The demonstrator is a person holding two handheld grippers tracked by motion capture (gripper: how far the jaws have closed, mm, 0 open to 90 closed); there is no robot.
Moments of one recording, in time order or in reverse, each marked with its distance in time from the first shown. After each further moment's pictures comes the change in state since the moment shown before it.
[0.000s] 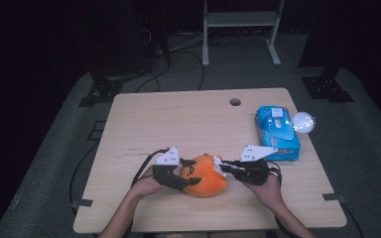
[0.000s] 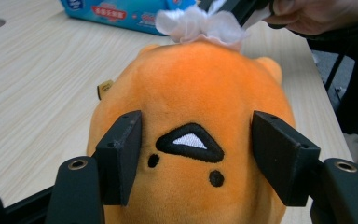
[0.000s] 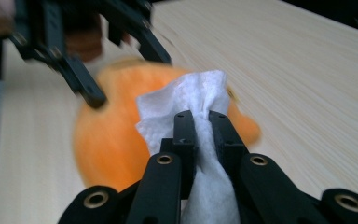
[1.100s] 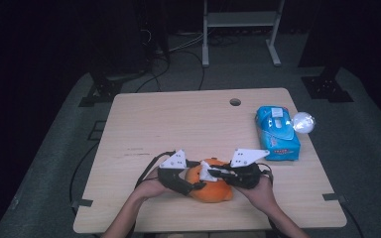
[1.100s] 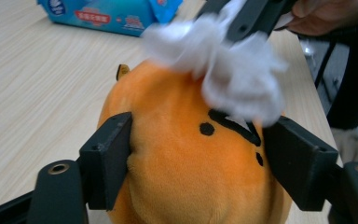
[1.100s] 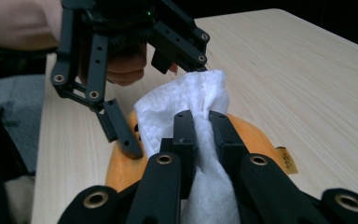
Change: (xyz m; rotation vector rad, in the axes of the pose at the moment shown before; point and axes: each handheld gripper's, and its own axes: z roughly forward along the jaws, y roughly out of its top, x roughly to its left) left arm -0.015 0.012 0.009 0.031 0.001 0.047; right arm 0.025 0.018 0.008 -0.031 0.087 -0.081
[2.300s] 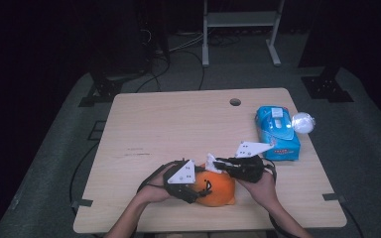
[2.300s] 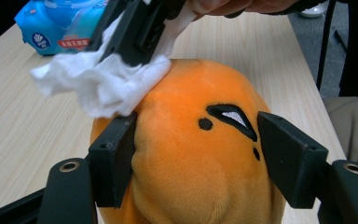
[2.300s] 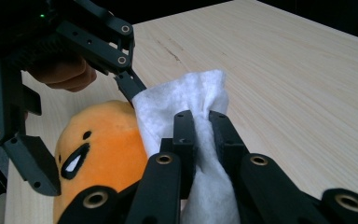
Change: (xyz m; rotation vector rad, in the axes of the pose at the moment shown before) left arm -0.027 0.015 0.005 0.042 0.022 0.220; right arm -0.020 -0.003 -0.004 0.010 -0.070 0.104
